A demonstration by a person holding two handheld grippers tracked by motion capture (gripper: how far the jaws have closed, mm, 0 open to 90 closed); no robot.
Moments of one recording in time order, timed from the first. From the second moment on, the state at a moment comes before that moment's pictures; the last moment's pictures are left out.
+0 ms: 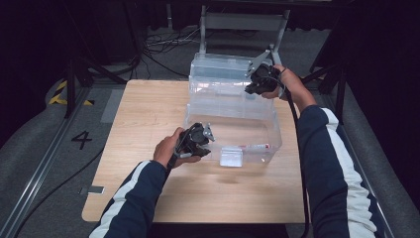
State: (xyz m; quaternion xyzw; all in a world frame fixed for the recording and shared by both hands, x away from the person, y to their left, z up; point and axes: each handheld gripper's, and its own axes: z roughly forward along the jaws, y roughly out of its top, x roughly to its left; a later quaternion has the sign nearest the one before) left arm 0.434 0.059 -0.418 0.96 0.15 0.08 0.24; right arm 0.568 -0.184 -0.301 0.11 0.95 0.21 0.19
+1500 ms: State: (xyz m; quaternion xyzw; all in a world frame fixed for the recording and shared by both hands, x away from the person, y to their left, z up) left arm 0.431 0.059 -0.419 0.95 0.15 0.09 0.24; right arm 0.507 -0.185 -0.294 0.05 0.96 0.22 0.19
